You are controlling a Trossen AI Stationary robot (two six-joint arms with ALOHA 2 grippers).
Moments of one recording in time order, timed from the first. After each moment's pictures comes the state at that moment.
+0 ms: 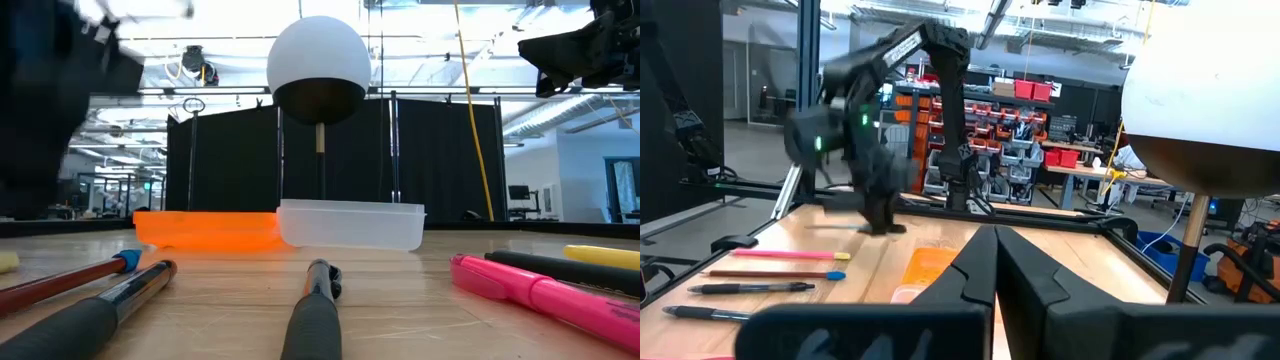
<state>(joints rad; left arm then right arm) -0.62 1.83 1.24 -1.19 -0.20 -1.82 0.39 0.02 0.02 0.17 0.39 -0.17</state>
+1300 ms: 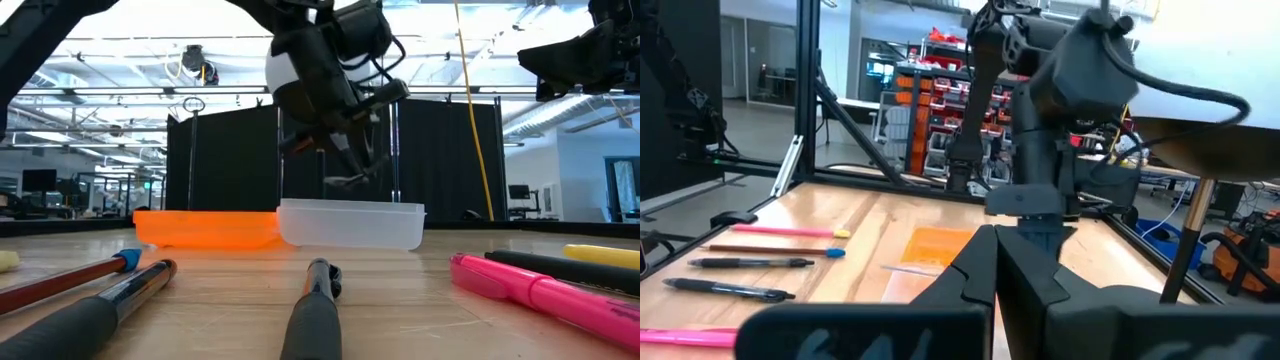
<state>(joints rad) 0.12 2.12 1.75 -0.70 -0.04 -0.96 0.39 0.02 0.02 0.12 0.39 -0.17</state>
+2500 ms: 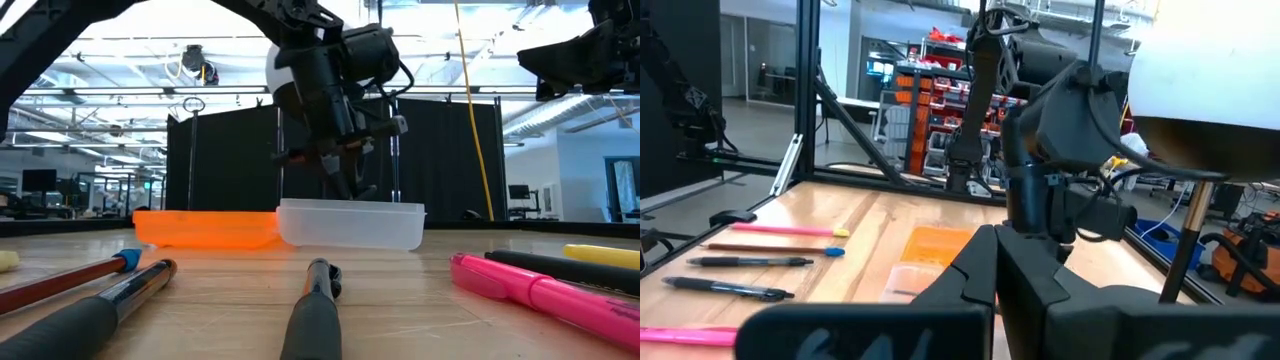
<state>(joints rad) 0.10 2.19 1.76 -0.76 -0.16 -0.94 0.39 0.03 0.02 0.12 0.39 -0.17</state>
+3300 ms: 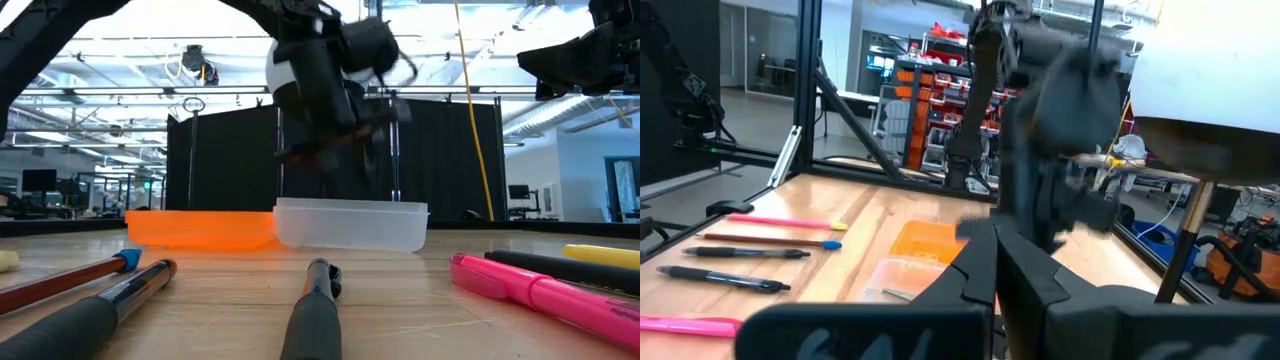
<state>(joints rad) 0.09 2.15 1.76 -0.76 -0.05 -0.83 0.39 0.04 0.01 0.12 0.39 -0.20</state>
